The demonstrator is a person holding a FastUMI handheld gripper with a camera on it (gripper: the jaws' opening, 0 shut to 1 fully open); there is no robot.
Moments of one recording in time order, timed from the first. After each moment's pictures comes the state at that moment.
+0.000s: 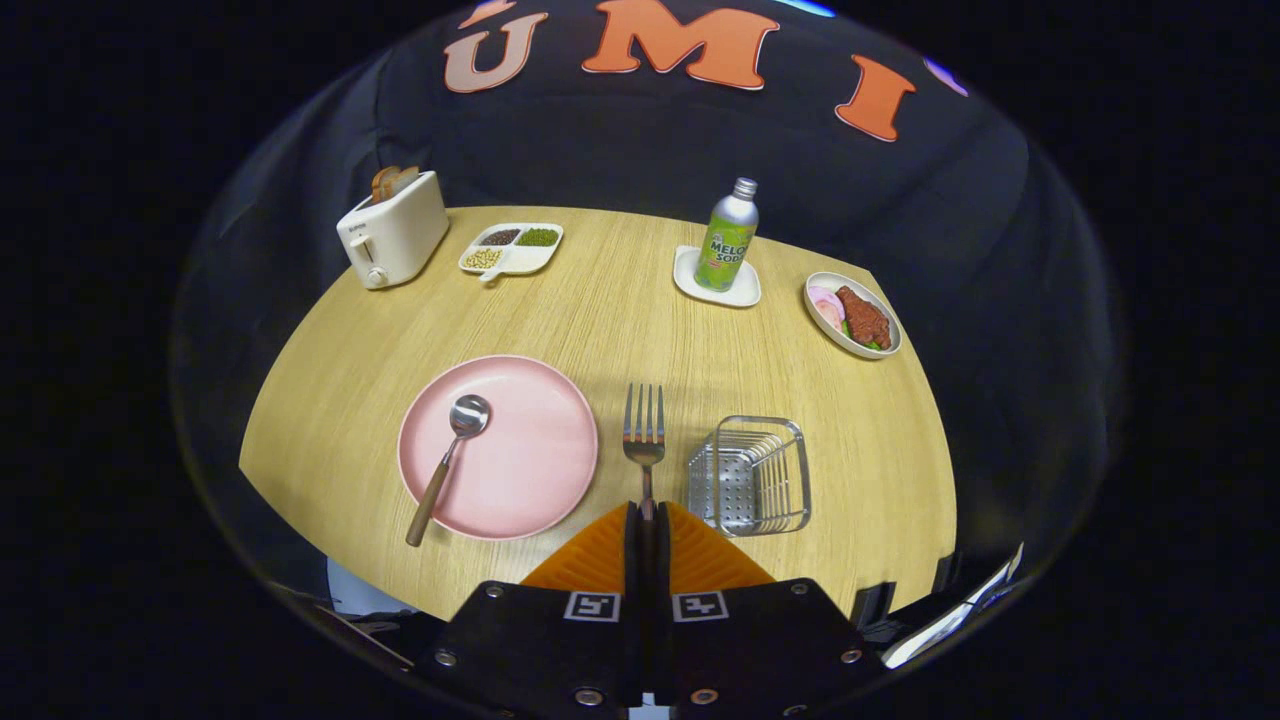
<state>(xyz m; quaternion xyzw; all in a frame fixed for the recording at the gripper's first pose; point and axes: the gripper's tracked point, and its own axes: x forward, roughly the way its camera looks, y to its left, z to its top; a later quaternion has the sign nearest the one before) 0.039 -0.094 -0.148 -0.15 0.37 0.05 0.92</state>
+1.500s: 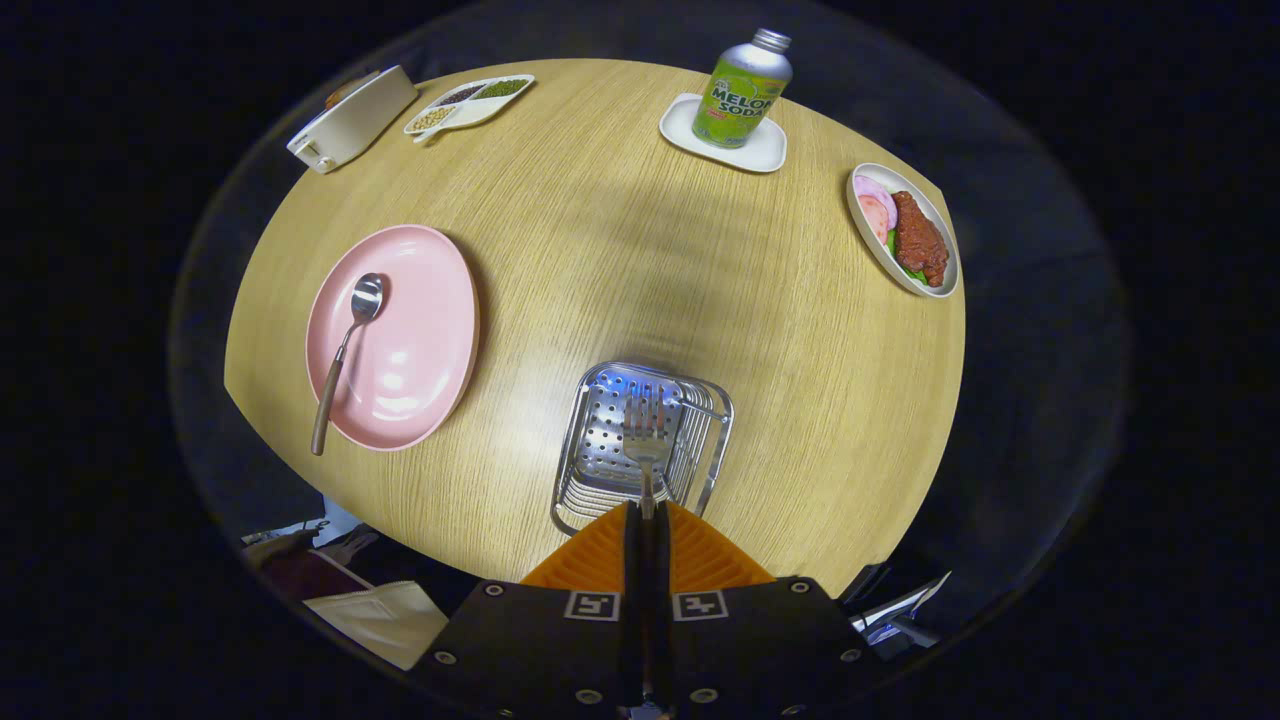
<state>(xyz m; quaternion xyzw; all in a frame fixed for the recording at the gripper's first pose) 0.078 -0.173 -0.187 -0.23 0.60 0.08 0.76</state>
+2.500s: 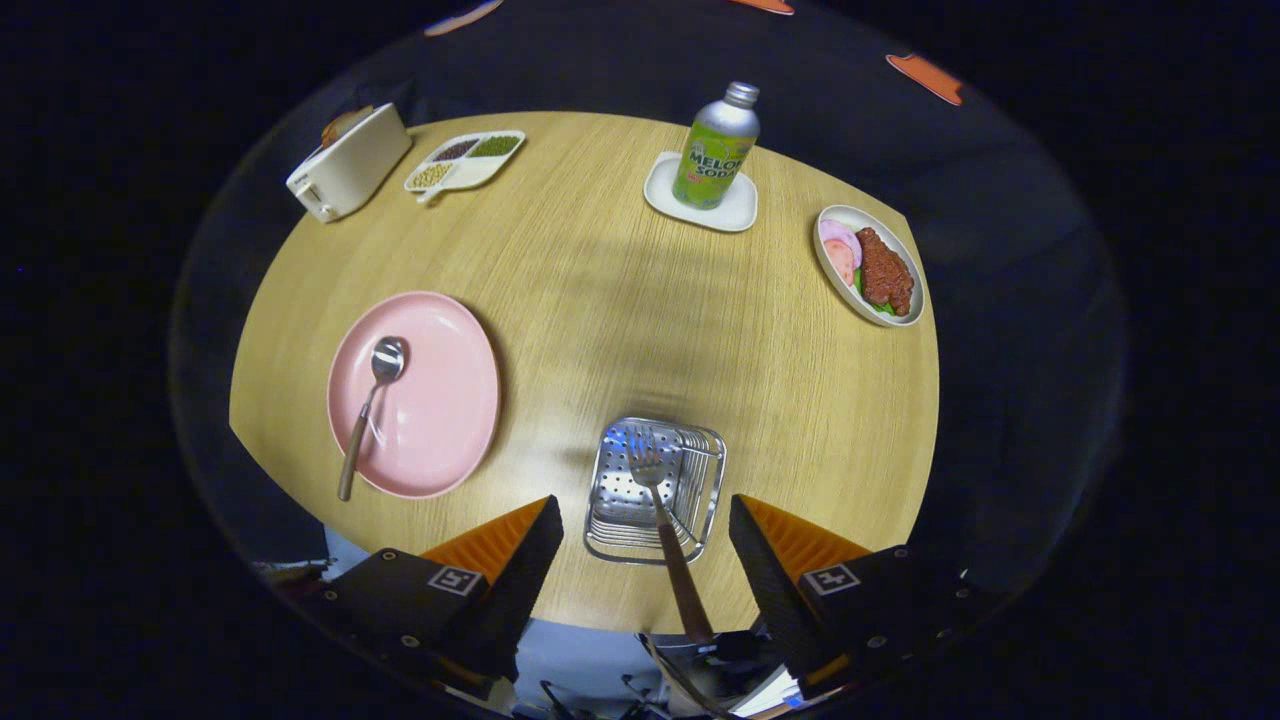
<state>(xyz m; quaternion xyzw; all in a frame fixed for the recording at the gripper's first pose) 0.092 -0.141 -0.144 -0.17 0.50 0.06 0.85</state>
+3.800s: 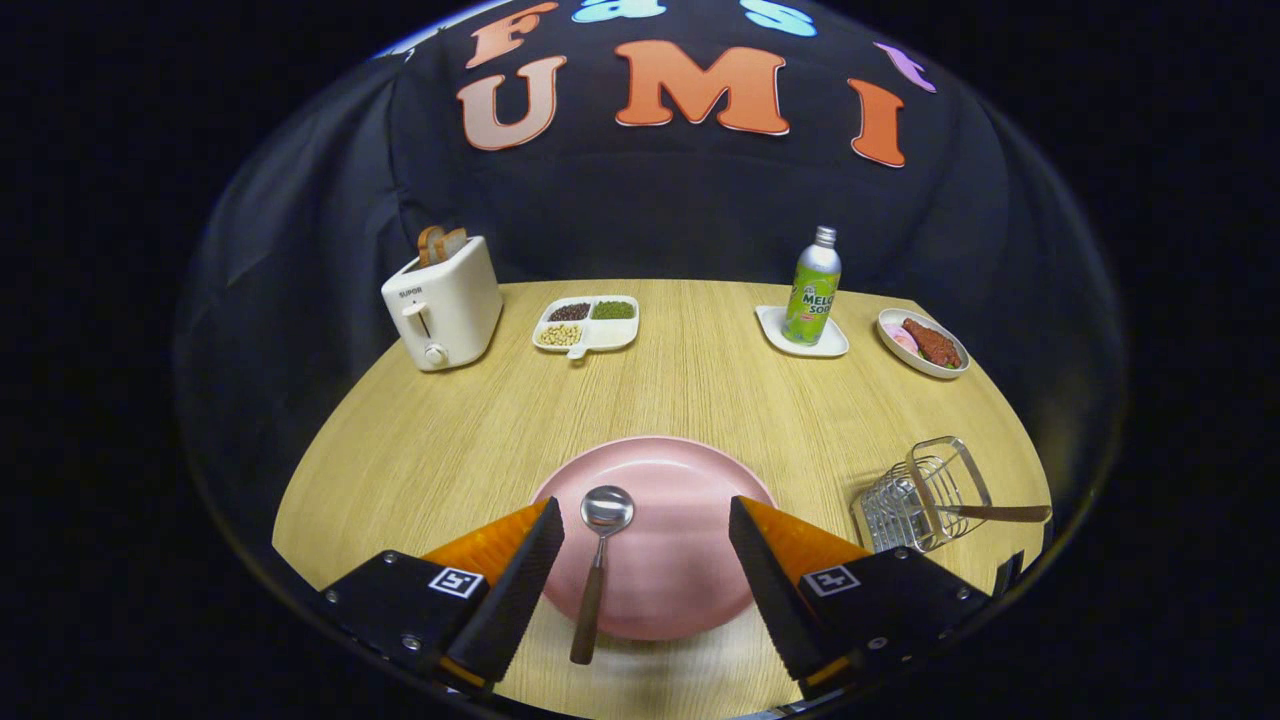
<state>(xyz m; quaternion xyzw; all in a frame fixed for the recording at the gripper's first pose) 0.066 0.068 -0.186 -0.07 0.24 0.08 0.96</state>
